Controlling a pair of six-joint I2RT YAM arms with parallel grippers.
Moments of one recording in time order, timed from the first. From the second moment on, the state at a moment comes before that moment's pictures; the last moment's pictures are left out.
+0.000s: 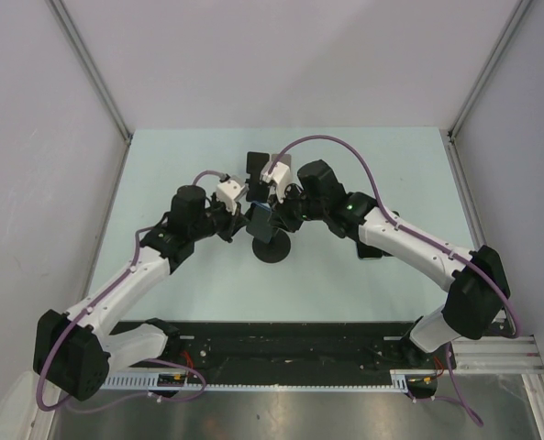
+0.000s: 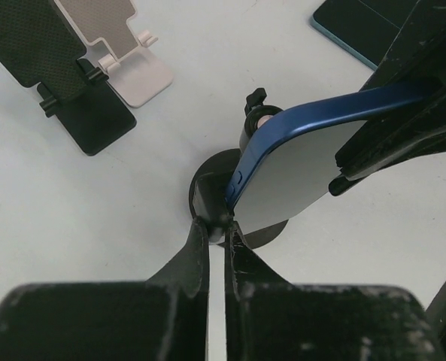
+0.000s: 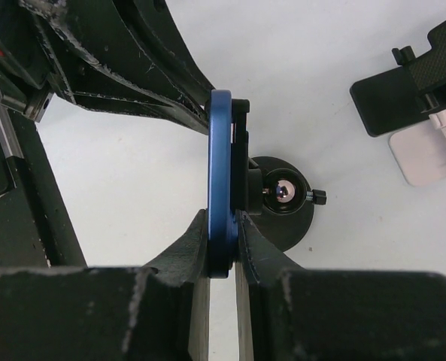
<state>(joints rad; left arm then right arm) -0.45 1.10 0.79 -0.16 0.34 0.13 0.79 1.52 1.30 -0.31 -0.33 -0.13</state>
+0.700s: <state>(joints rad) -0.38 1.15 0.79 -0.11 0.49 0.02 0.76 1.51 1.30 -0.36 -0.40 -0.25</state>
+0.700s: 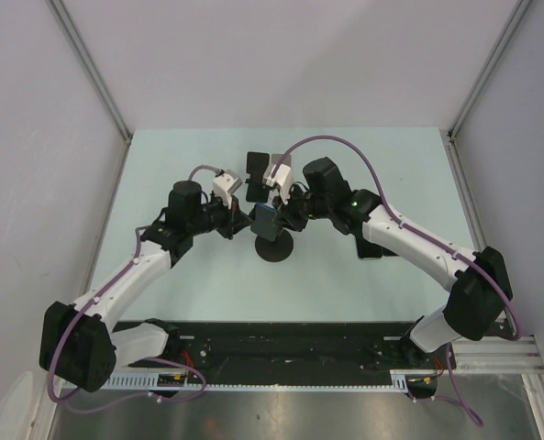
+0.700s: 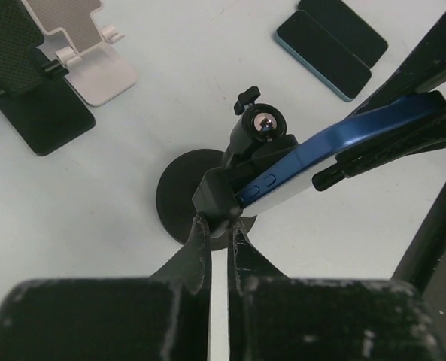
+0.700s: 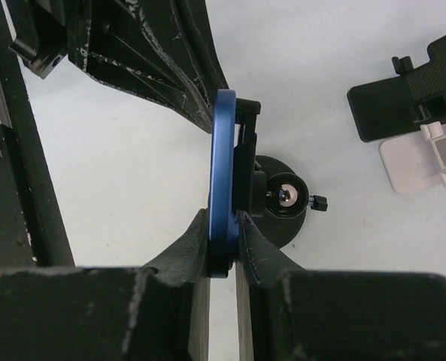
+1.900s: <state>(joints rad) -0.36 0.93 0.69 -0.07 0.54 -0.02 0.78 1.46 1.30 -0.51 -0.46 -0.24</state>
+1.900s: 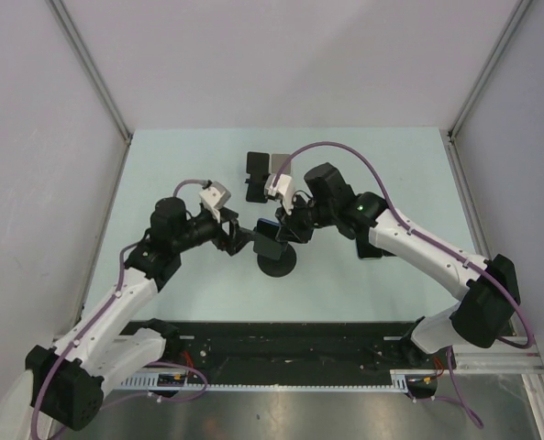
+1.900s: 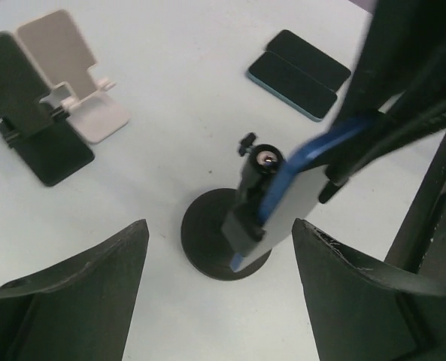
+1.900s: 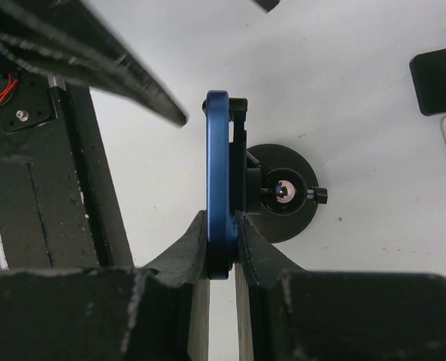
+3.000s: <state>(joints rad) -0.46 1.08 0.74 -0.08 0.55 0.16 0.78 1.46 1.30 -0.49 -0.37 -0.25</state>
